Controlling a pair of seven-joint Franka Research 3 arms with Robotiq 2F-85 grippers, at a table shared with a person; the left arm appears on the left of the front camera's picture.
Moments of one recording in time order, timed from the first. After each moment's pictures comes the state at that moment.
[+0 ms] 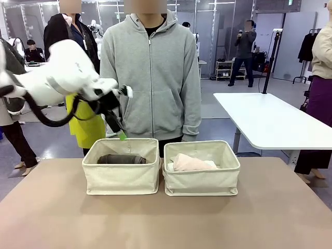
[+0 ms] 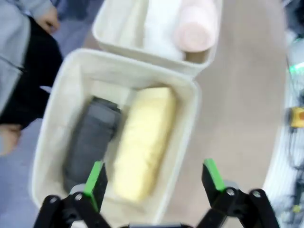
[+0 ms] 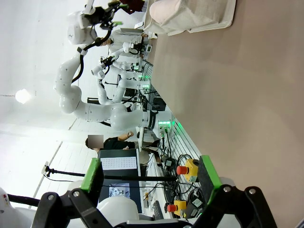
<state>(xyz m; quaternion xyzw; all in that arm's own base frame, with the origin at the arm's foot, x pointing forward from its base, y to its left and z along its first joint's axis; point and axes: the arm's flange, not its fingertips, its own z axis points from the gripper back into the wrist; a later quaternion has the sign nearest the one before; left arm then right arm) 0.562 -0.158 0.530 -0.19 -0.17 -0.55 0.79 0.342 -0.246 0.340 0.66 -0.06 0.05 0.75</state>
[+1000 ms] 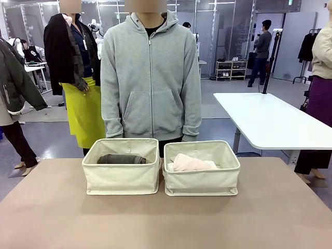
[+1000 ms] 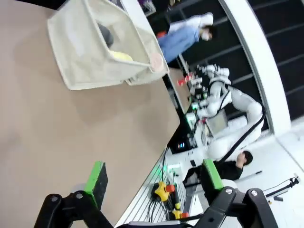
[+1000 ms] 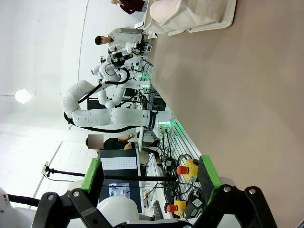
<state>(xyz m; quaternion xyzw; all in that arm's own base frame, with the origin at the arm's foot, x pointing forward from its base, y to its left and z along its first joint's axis) 0.318 0.227 0.376 -0.58 -0.25 -0.08 0.77 0.342 -0.246 0.340 0.66 -0.06 0.05 0.75</state>
